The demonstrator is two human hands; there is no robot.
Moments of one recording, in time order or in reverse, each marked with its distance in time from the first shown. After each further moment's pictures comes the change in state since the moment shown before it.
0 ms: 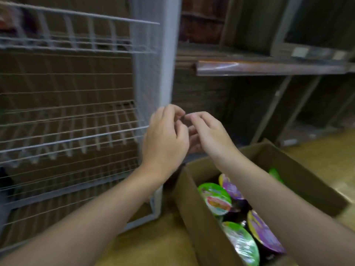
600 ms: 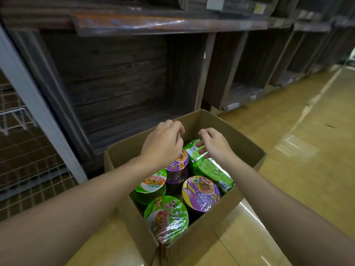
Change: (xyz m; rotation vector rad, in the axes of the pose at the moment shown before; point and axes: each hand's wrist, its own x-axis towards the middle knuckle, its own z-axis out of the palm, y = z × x) left_hand -0.065 0.059 0.221 0.133 -0.594 0.202; right_hand -0.016 0.187 -0.238 -0.228 0.284 0.339
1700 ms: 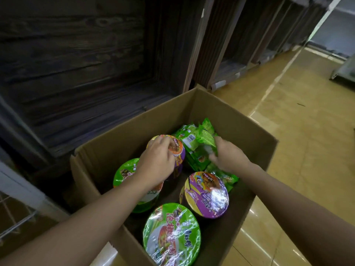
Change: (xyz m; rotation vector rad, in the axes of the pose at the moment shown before) left_hand 0.004 -0.107 0.106 -0.239 -0.287 -0.137; right_hand 0.057 0.095 0.015 -0.998 -0.078 0.008
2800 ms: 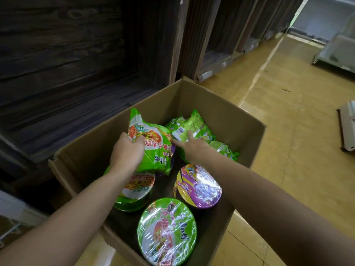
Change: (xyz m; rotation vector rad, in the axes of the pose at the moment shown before) left_hand 0.014 -0.014 -0.015 -0.355 0.118 -0.598; right_hand 0.046 -0.034 0.051 -0.380 -0.268 -0.061
